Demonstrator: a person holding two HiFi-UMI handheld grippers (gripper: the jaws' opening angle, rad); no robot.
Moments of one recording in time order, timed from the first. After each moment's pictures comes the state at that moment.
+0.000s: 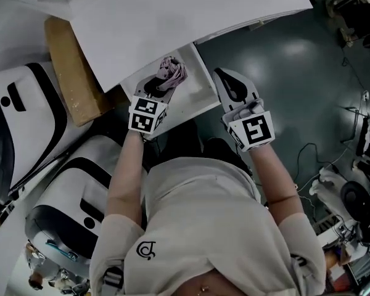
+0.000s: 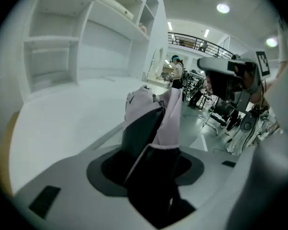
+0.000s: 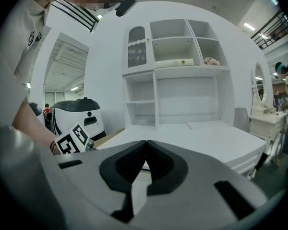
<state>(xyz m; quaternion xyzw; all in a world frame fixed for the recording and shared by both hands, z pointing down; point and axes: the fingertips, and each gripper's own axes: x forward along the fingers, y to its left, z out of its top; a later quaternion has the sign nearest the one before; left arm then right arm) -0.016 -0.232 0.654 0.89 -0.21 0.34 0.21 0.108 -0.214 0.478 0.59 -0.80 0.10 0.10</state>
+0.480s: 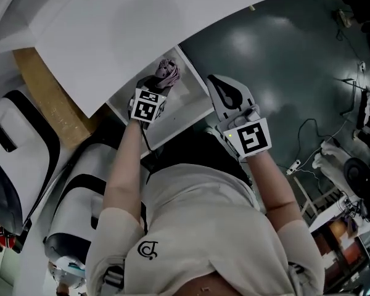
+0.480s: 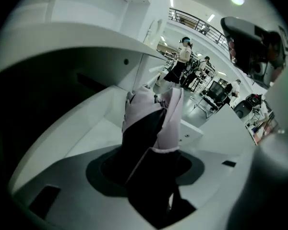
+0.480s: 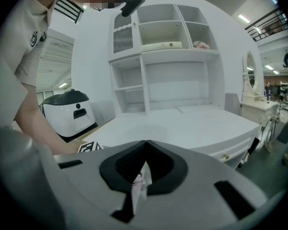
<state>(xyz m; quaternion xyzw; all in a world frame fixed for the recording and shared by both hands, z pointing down) 0.020 -0.226 0.787 0.85 -0.11 0.44 0.25 0.136 -0.219 0.531 0.61 -0.76 0.17 0.13</state>
